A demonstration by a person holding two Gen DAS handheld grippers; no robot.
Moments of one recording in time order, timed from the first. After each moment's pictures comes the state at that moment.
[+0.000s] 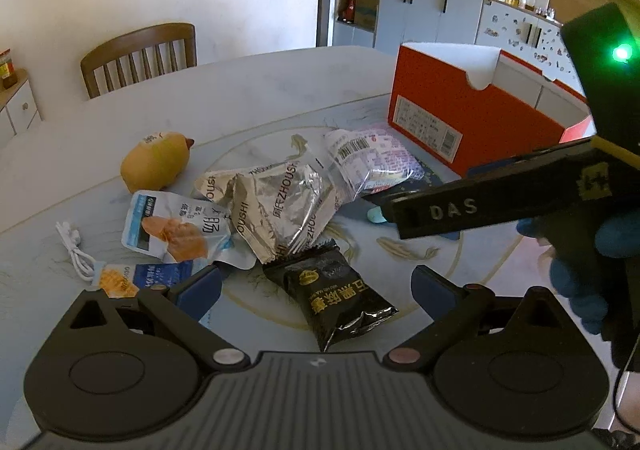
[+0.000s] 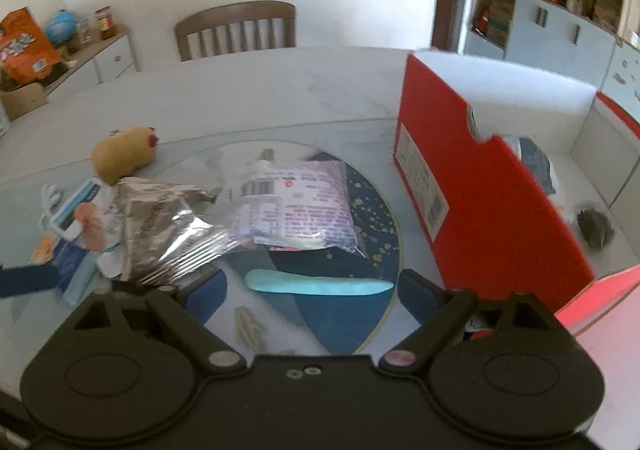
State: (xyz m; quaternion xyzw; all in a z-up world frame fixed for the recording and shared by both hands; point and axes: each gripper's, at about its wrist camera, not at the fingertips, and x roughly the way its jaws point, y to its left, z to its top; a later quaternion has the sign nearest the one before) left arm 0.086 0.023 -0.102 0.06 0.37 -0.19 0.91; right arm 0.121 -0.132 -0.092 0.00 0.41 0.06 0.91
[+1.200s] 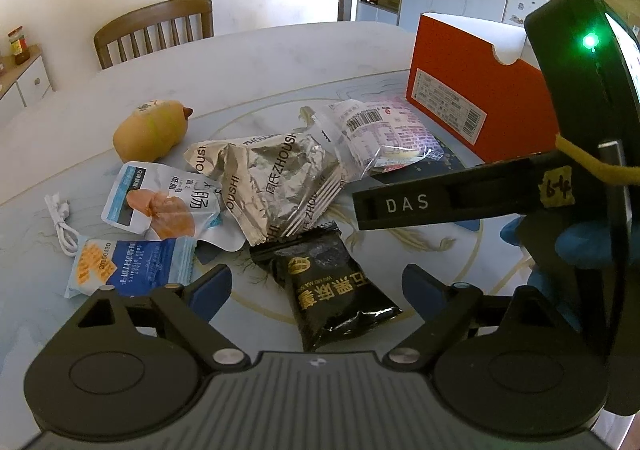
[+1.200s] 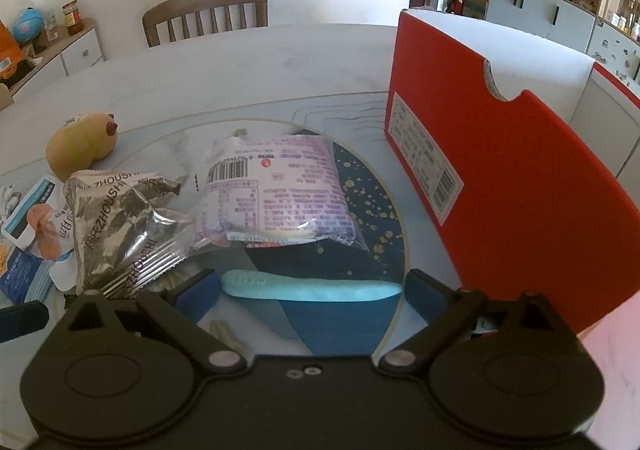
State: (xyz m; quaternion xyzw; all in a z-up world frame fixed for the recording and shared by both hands) left arm 0.097 0.005 -0.120 0.06 0.40 -0.15 0.90; right arm 0.143 -0.126 -0.120 0.00 0.42 0.02 0.91
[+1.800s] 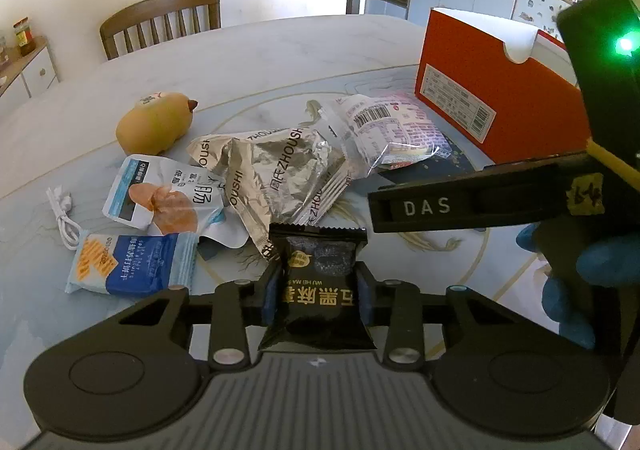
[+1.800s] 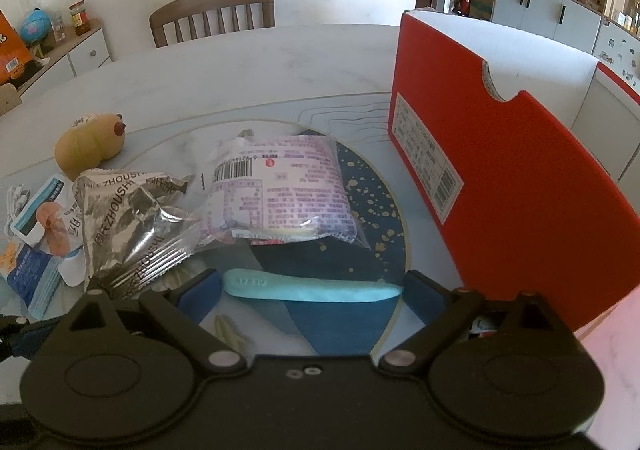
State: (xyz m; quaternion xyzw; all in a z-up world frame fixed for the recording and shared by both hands) left arm 0.101 0.004 -0.120 0.05 0.41 -0.14 0.90; right arm 0.139 -0.130 -0.117 0.01 0.42 0.03 0.91
